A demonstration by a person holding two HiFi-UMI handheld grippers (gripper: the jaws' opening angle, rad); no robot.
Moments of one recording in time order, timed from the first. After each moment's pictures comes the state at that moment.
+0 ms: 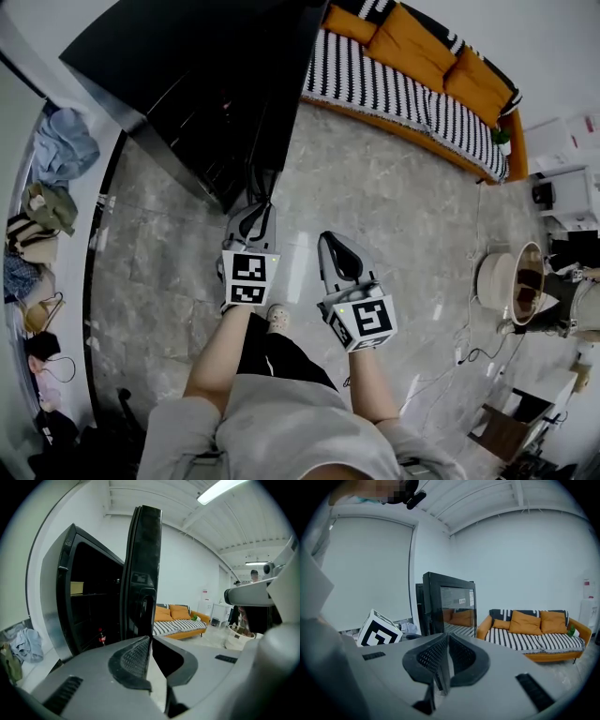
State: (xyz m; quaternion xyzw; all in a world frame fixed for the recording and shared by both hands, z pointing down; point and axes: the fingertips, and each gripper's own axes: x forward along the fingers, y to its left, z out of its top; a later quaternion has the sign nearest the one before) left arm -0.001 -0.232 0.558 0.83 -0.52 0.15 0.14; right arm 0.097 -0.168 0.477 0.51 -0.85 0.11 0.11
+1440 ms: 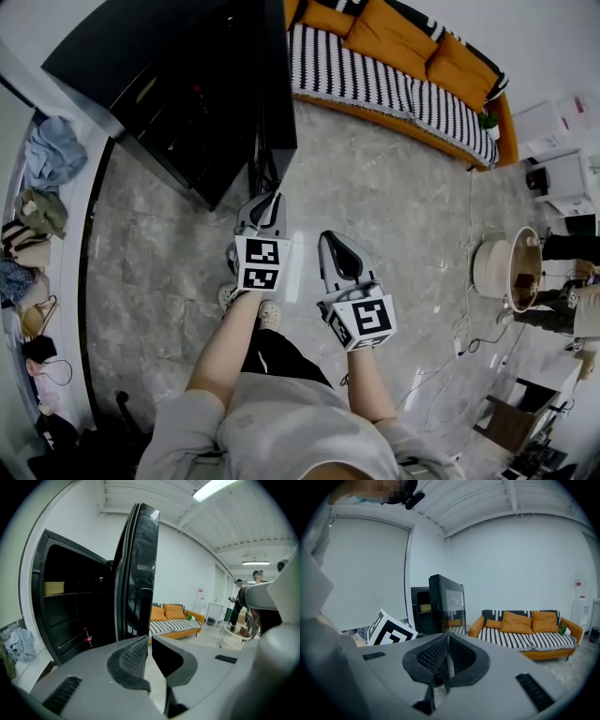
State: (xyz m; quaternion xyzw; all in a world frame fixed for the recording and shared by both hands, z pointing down) left arm 0.091 -0.223 0.556 0.84 -0.50 0.15 0.14; right arm 0.166 -0.133 0.472 0.53 -0.83 0.11 0.10
